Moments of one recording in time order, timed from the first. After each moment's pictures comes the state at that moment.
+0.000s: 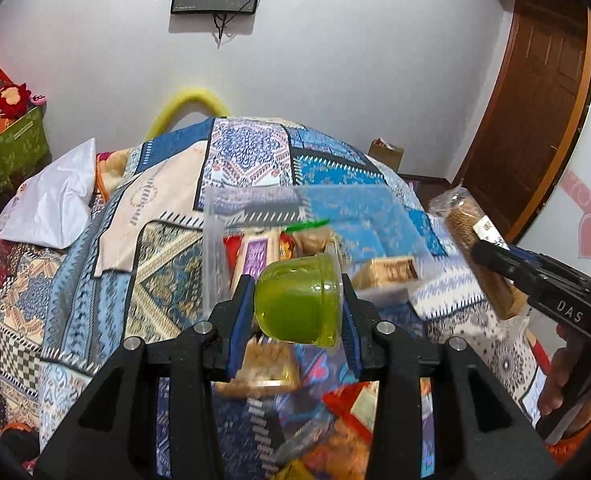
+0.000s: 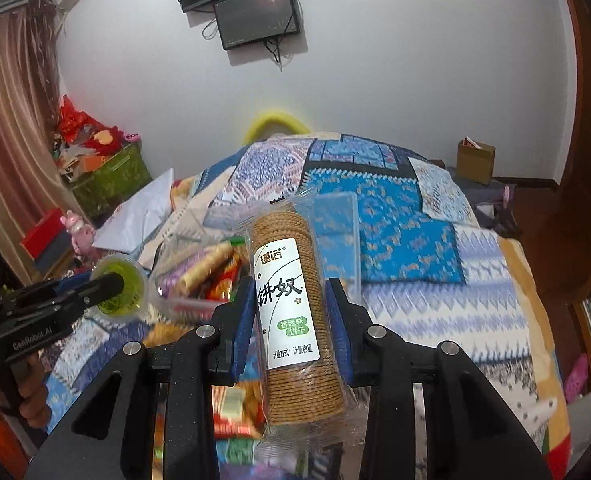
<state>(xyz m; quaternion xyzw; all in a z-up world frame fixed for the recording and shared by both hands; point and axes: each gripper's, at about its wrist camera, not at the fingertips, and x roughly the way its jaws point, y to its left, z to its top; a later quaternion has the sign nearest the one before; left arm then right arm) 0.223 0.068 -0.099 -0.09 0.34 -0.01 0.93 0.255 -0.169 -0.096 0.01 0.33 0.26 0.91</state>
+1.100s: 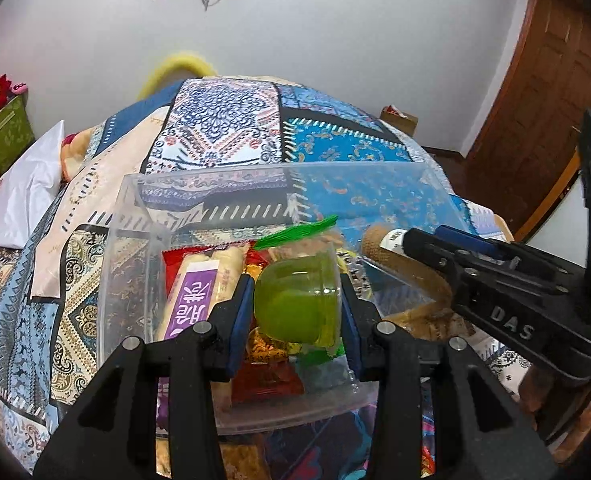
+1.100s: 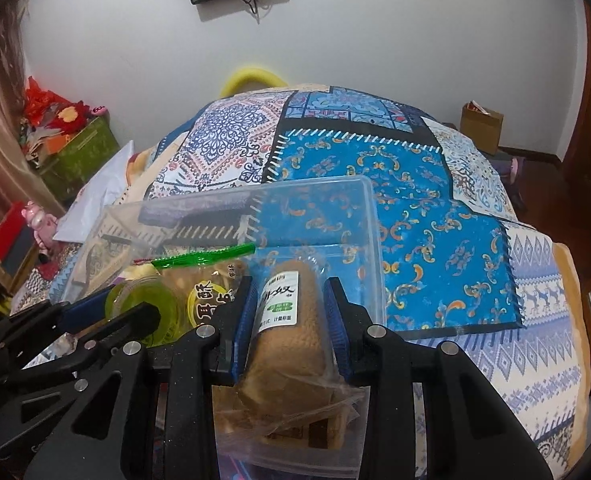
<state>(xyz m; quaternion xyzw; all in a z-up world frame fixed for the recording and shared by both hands) 0.341 0.042 -0.169 -0.08 0.40 0.00 0.91 0.357 -0.122 -0.153 -0.01 0.40 0.24 0.88</state>
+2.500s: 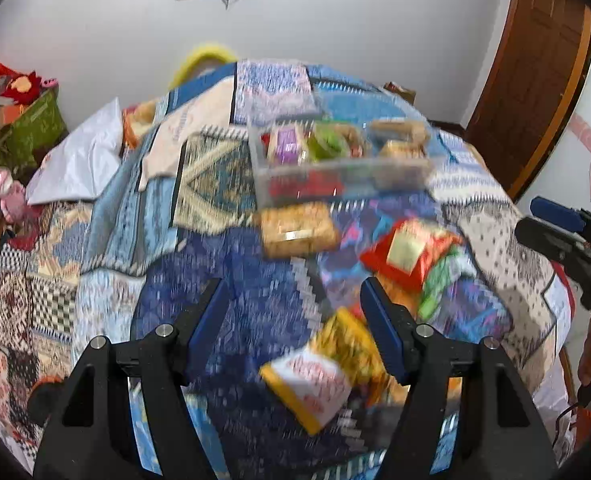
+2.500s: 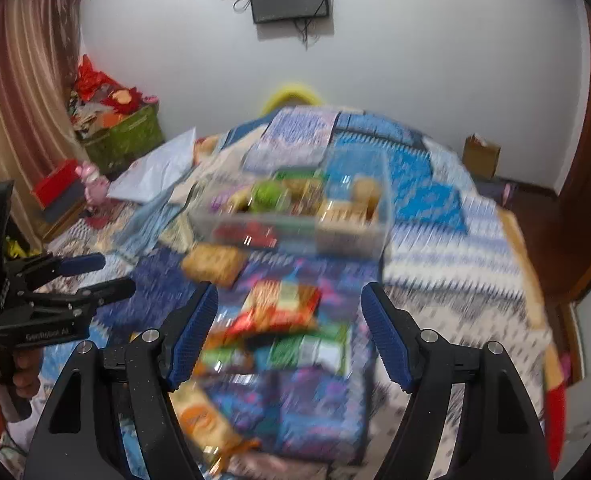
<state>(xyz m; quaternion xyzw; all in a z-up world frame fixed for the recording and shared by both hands) 0.113 0.074 -0.139 -0.05 0.43 0.01 0.90 0.162 -0.155 -0.112 -0.05 0.36 0.28 0.89</state>
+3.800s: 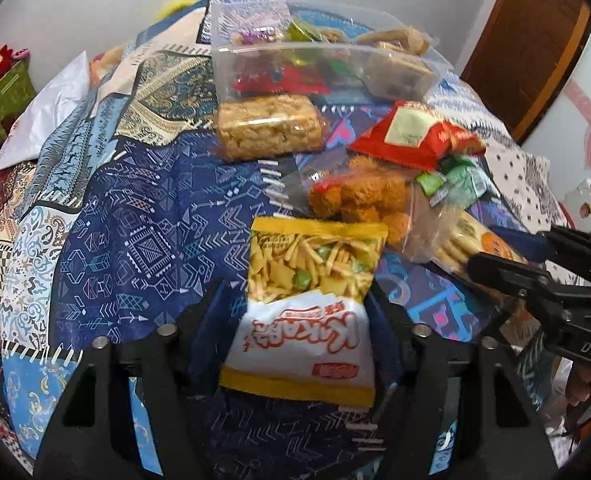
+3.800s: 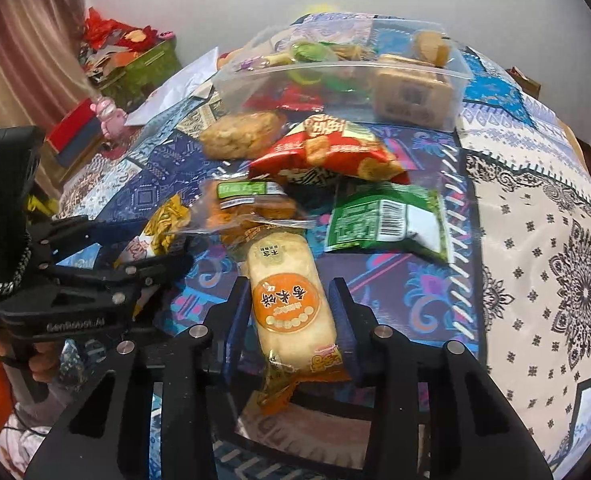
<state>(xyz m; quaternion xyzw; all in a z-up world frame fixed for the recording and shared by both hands) 0.119 0.058 -0.222 -0.06 0.48 -0.03 0.87 0.139 -0.136 -0.203 -0.05 0.46 0.32 0.83</state>
